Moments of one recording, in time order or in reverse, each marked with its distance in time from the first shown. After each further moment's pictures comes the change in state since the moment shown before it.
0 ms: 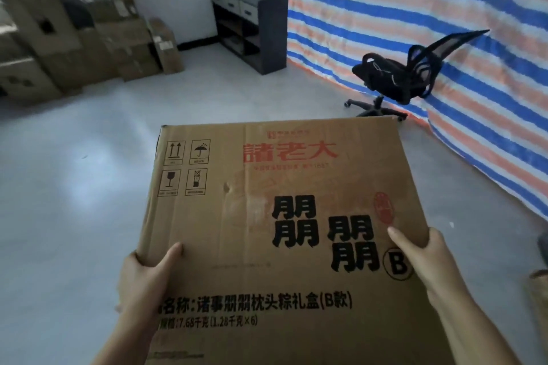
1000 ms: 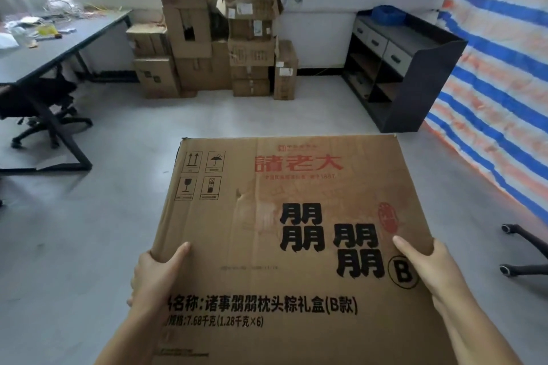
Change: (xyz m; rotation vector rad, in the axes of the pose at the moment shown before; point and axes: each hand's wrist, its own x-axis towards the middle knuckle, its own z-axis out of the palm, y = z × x) left_hand 0.532 0.219 0.070 -0.177 0.264 -0.225; right_hand 0.421 -0.385 0.504 -0.130 -0.420 -0.178
